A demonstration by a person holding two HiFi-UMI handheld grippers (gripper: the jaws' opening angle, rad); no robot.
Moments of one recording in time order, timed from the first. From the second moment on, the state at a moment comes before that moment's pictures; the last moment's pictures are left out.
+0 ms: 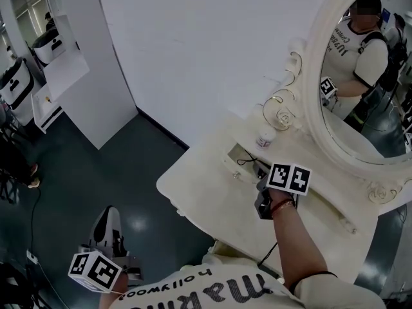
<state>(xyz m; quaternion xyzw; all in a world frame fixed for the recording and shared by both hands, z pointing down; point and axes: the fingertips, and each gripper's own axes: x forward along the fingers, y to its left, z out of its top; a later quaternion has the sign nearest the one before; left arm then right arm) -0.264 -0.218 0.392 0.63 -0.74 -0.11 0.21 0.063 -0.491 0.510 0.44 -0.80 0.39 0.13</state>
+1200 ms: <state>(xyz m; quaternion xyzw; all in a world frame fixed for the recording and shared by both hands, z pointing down) -0.272 -0.208 0.397 0.61 -0.75 -0.13 0.22 0.054 -0.501 0.527 0.45 -0.80 0.32 0.24</state>
